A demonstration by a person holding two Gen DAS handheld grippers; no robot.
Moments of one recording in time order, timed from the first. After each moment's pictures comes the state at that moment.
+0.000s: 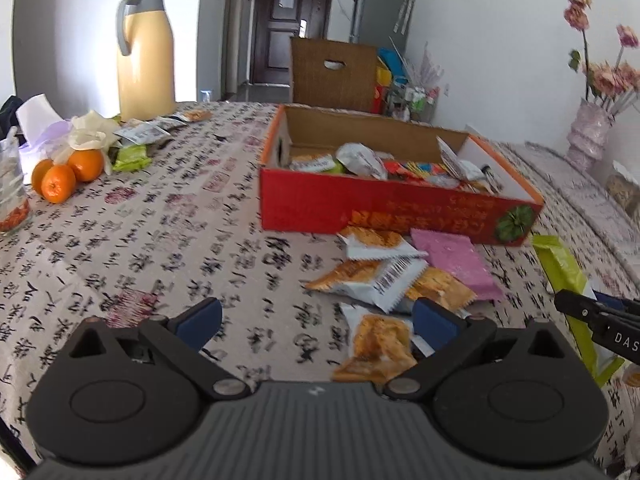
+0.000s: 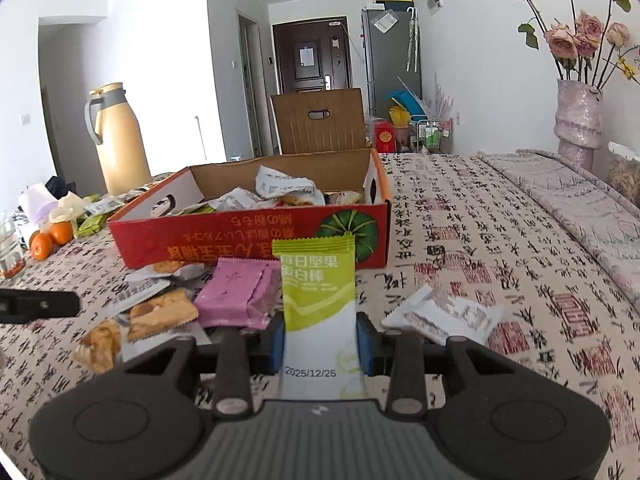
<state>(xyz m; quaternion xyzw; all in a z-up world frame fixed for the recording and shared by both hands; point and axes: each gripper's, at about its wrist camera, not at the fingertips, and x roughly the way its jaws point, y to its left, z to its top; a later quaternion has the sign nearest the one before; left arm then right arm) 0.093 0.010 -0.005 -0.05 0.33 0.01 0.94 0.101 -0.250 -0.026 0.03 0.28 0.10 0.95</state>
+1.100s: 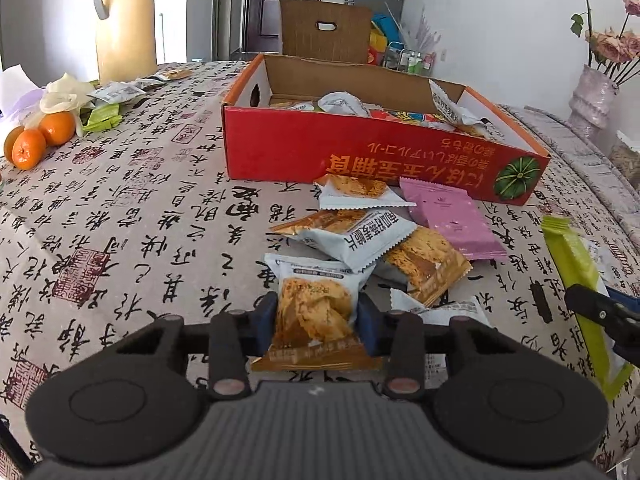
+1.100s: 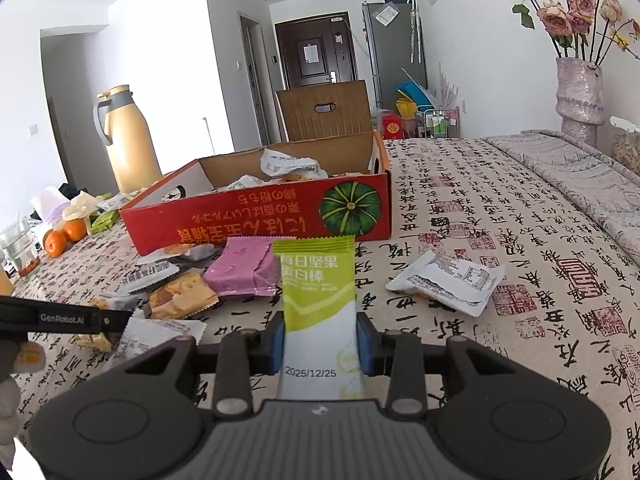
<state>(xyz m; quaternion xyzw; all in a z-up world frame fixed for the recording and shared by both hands) 0.110 -0.007 -0.039 -0.06 0.38 0.00 0.92 0.086 -0.258 -0.041 0.05 0.29 0.12 0.95</state>
